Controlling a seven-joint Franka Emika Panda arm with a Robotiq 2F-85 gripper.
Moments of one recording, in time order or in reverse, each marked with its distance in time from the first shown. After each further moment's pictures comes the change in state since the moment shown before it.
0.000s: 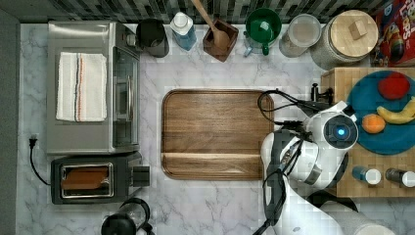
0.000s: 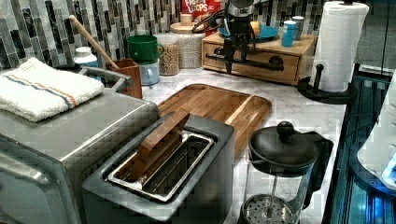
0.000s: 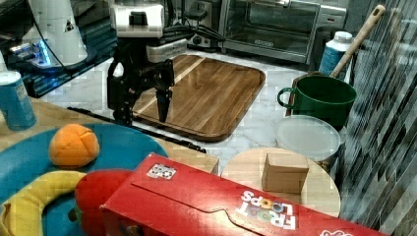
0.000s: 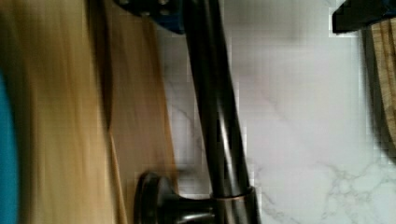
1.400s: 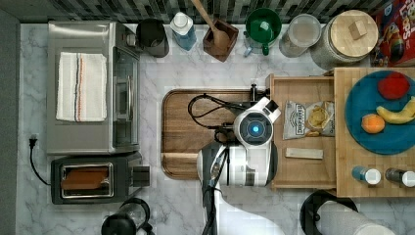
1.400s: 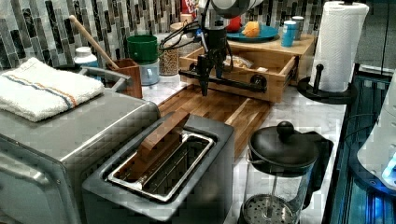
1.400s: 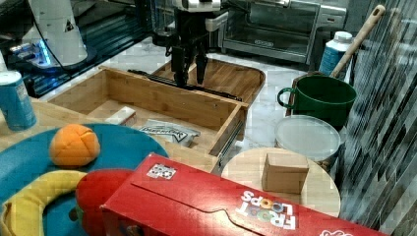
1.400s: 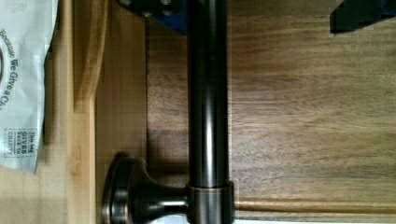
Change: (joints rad) arm 0.126 -0.104 0.199 -0.158 -0.029 0.010 0.196
